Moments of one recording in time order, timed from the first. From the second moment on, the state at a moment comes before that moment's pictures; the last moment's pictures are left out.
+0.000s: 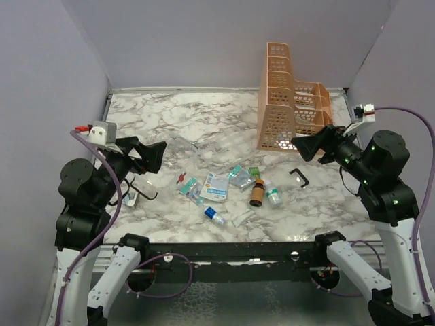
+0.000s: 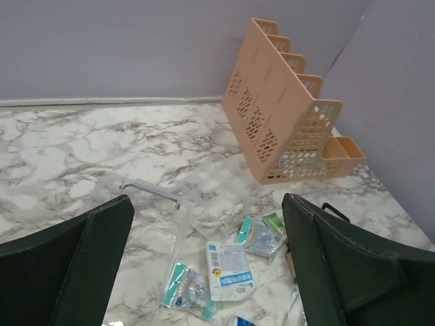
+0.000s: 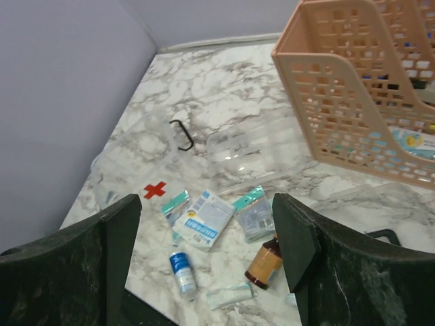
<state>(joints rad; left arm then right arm) -0.22 0.59 1.11 -0.52 0.17 -0.30 0.21 0.76 1.21 -0.61 -0.27 0.40</state>
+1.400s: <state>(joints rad) -0.20 0.74 0.82 -0.08 0.69 -0.45 0.19 1.00 0.67 -0.57 -0.30 0.42</state>
